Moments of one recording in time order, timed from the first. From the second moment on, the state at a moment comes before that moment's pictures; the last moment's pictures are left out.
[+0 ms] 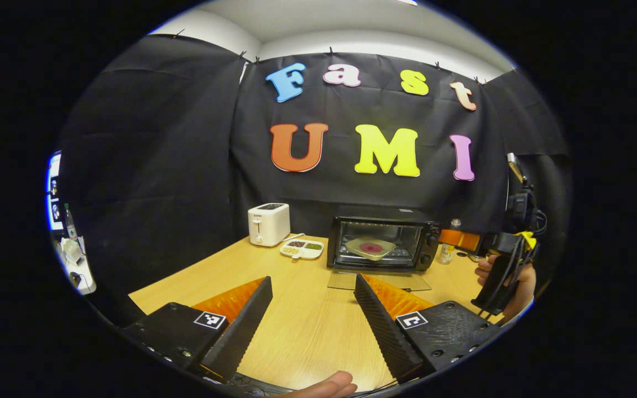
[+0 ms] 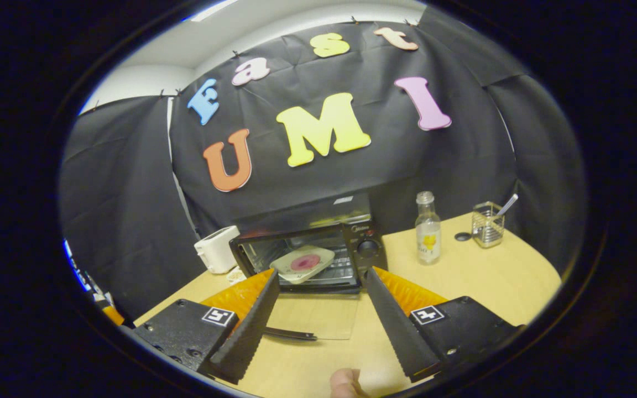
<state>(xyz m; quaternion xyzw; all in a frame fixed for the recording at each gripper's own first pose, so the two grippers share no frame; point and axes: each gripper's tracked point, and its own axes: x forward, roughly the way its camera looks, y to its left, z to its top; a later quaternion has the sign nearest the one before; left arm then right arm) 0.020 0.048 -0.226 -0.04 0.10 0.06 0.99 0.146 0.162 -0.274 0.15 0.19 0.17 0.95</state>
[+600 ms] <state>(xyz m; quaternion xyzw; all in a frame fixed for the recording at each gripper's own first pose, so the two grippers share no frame) 0.118 -0.059 -0.351 -0.03 0.25 -0.05 0.97 0.102 0.017 -0.196 0.12 0.08 0.16 0.98</state>
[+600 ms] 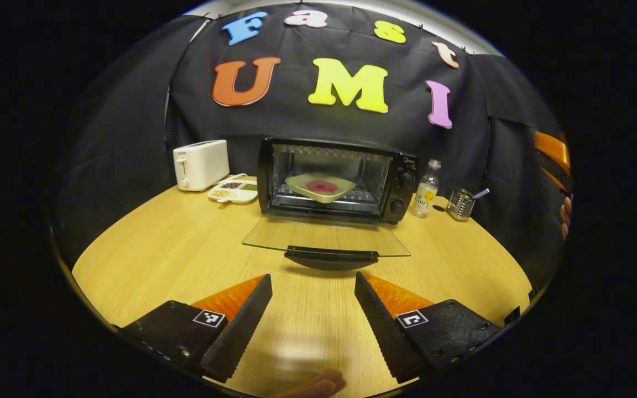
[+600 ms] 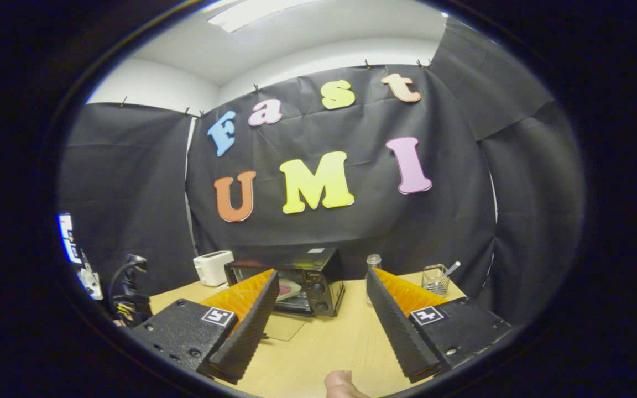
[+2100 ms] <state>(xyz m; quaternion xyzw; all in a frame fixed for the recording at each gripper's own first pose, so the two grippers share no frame) 0.181 -0.068 -0.368 0.03 0.32 -0.07 0.94 0.060 -0.038 -0.202 0.04 0.08 0.08 0.99</state>
